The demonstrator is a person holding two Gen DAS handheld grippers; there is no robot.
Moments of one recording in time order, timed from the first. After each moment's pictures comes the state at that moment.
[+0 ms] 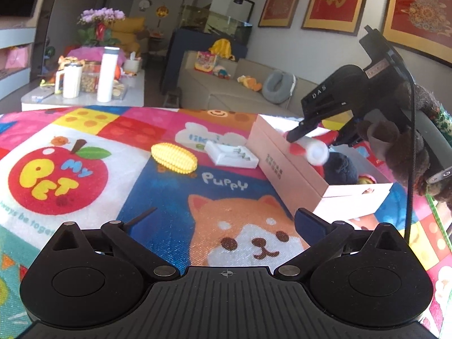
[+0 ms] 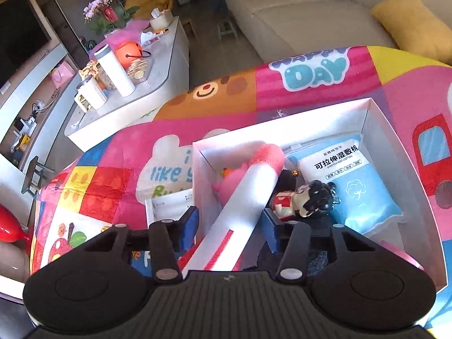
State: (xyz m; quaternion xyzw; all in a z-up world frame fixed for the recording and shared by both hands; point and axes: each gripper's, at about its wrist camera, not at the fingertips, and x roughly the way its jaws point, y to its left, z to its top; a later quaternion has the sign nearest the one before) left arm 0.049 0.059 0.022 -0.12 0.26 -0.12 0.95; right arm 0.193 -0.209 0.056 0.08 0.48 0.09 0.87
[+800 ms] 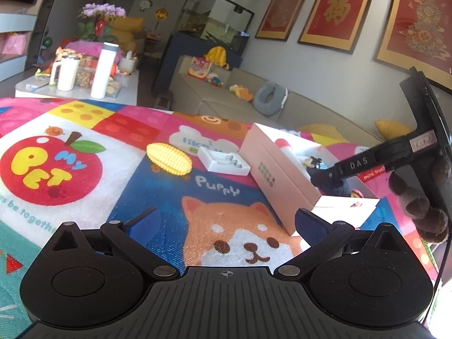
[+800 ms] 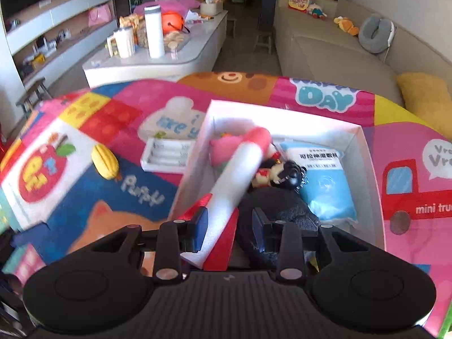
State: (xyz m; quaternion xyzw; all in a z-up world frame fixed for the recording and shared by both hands) left arm 0.048 0.068 0.017 -0.16 0.24 -0.13 0.95; right arm 0.122 -0.207 0.056 -0.14 0.42 0.13 0.89
